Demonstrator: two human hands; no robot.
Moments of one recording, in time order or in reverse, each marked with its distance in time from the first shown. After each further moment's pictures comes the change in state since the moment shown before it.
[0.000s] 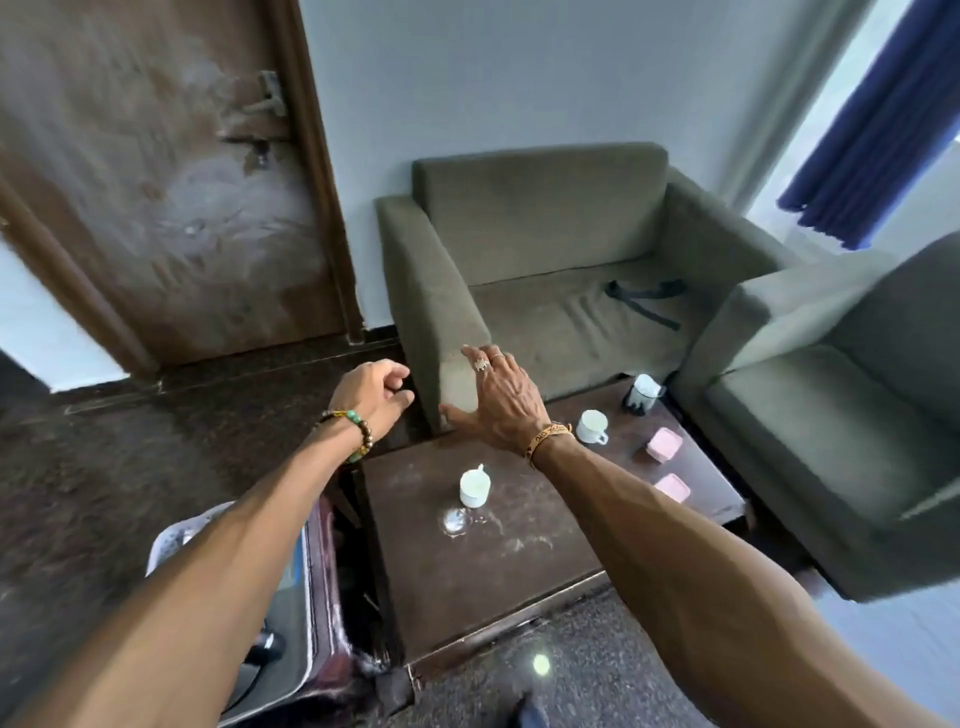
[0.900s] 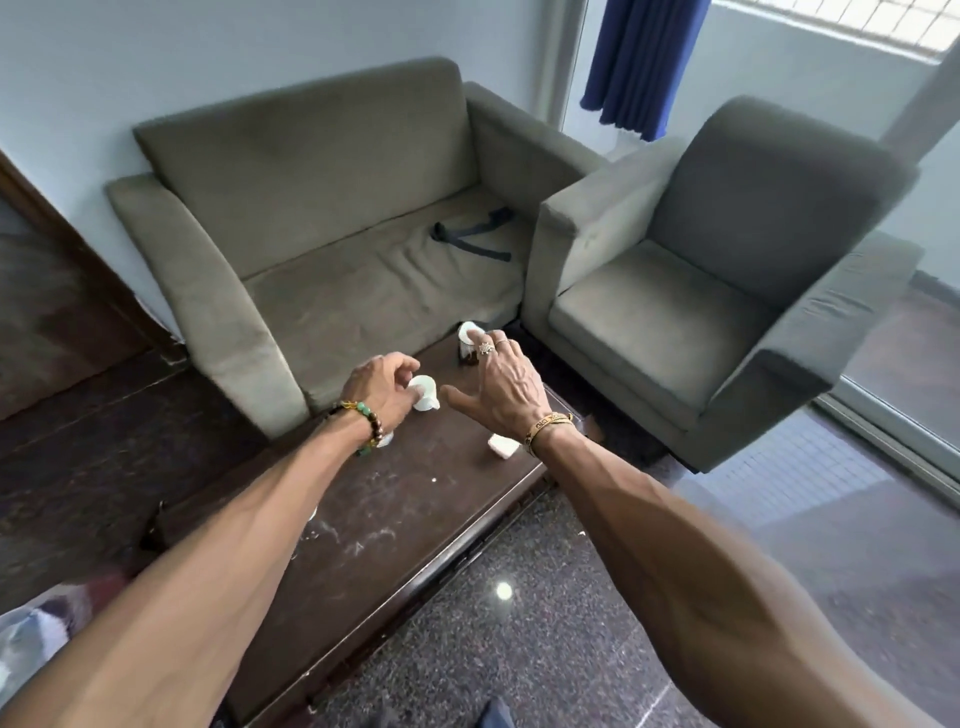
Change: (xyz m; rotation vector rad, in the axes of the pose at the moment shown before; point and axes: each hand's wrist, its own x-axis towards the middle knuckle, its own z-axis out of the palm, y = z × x) left_hand 0.017 0.262 0.286 0.043 -0.319 0.181; right_hand -0.126 0.324 -0.098 -0.014 0.086 0.396
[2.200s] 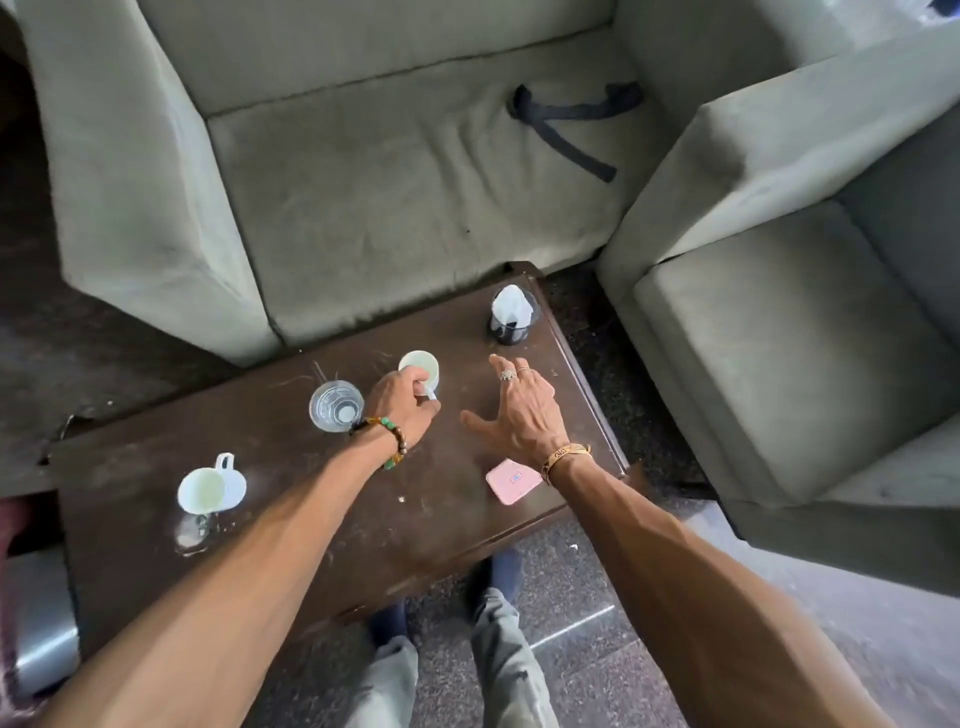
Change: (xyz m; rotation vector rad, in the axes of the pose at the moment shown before) left_hand 0.216 -0.099 0.196 -0.099 -0.112 -0.492; right_hand 0.191 0.176 0.208 0.001 -0.474 -0.012
